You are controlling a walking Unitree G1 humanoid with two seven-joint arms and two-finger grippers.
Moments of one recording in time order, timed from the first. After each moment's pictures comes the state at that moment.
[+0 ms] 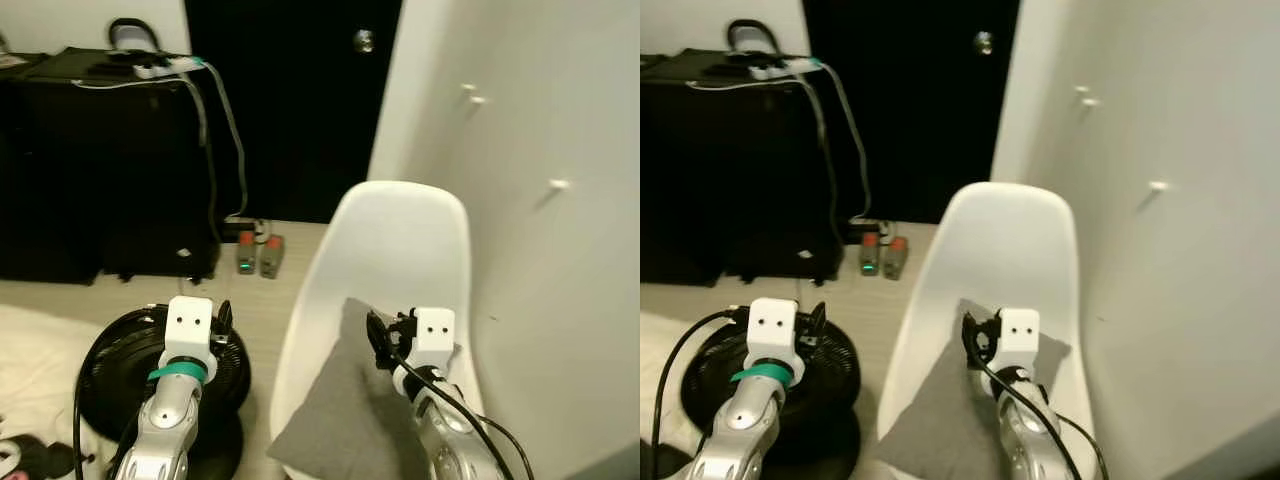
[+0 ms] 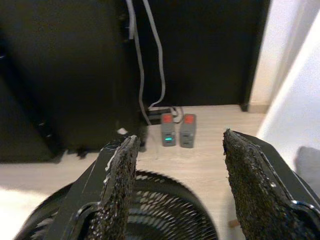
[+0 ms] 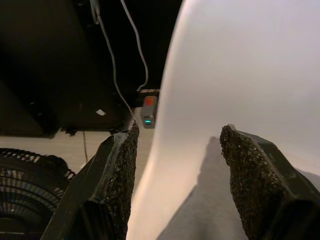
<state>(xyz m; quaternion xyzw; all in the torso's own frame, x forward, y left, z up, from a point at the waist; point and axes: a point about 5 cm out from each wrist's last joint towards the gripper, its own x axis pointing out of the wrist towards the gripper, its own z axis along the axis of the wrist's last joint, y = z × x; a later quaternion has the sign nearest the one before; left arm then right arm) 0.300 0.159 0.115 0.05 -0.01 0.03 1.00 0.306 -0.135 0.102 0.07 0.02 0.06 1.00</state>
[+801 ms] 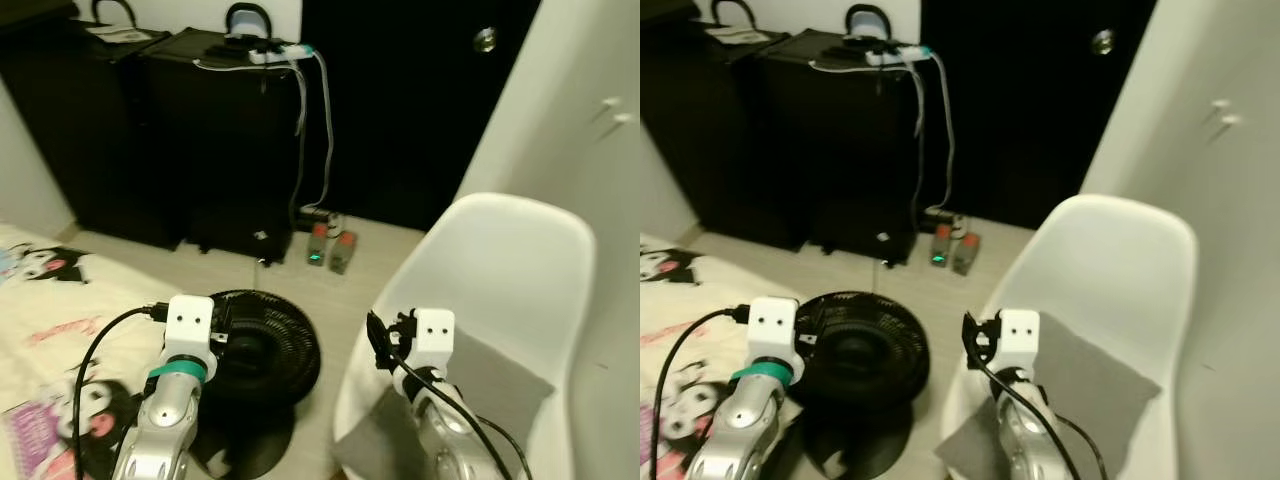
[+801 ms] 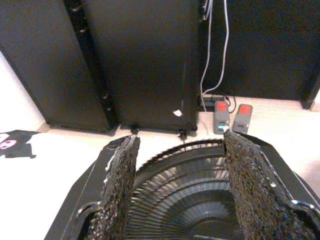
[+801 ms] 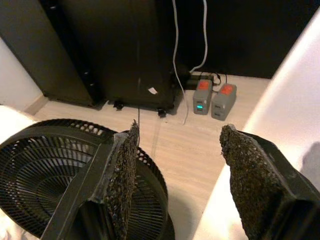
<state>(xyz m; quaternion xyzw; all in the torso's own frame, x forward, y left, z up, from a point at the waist) 0.300 0.153 0.117 0.07 -0.01 0.01 1.00 0.303 -0.137 0.093 0.07 0.03 0.06 1.00</state>
